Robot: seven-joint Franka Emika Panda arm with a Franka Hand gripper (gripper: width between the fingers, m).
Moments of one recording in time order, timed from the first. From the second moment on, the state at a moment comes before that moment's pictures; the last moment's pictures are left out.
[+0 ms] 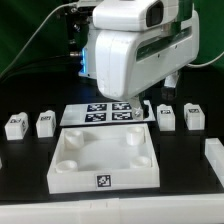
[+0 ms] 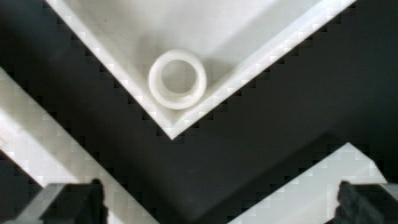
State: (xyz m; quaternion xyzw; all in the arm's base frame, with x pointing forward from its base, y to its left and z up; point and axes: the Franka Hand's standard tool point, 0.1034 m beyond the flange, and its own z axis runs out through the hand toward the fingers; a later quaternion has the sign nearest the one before) arm 0.566 0.056 0.113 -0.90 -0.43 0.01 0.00
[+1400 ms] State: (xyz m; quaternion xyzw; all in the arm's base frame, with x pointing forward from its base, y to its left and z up) arm 0.450 -0.003 0.068 -0.70 -0.72 0.02 0.02
